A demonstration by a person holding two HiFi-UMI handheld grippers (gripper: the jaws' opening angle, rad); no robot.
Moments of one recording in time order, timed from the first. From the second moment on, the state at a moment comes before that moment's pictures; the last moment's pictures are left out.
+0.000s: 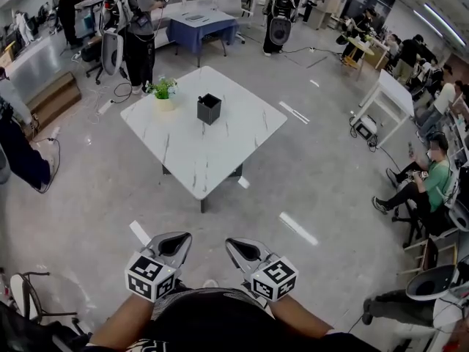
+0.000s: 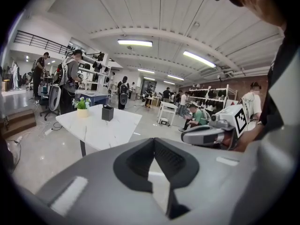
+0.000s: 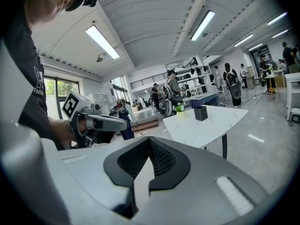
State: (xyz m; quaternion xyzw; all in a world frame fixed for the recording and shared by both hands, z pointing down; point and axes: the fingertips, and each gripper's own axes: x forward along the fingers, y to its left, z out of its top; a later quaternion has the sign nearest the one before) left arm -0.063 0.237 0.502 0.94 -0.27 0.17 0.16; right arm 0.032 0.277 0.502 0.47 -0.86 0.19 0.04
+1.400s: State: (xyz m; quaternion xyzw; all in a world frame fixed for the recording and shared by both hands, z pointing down) left arm -0.044 0.137 0.516 0.94 -0.25 0.17 0.18; right arm 0.051 0.187 0.519 0.49 -0.84 0.21 0.06
